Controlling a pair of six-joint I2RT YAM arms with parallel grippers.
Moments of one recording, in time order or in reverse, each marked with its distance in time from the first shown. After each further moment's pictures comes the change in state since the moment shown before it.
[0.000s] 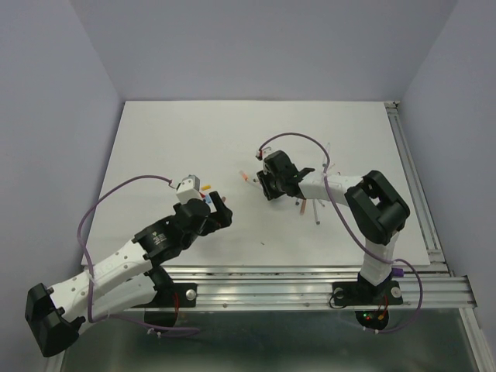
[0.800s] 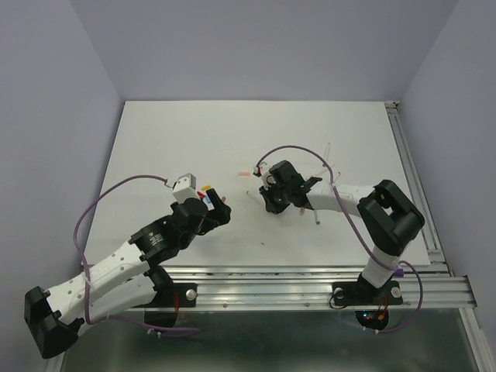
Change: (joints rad) left arm 0.000 -0.026 0.020 -0.018 -0.028 -0.018; right arm 0.031 -0.114 -0.134 -0.013 -0.184 -0.141
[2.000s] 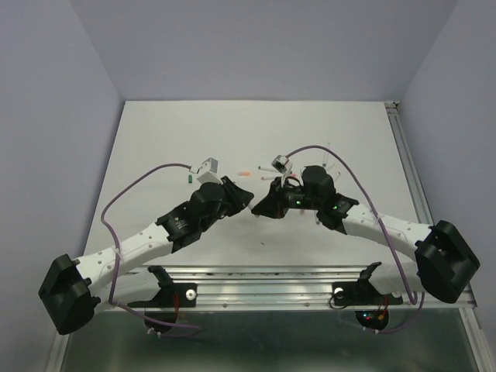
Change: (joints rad) left arm 0.005 0.280 0.048 0.455 0.185 -0.119; right arm 0.026 -0.472 -0.301 0.446 -0.438 0.482
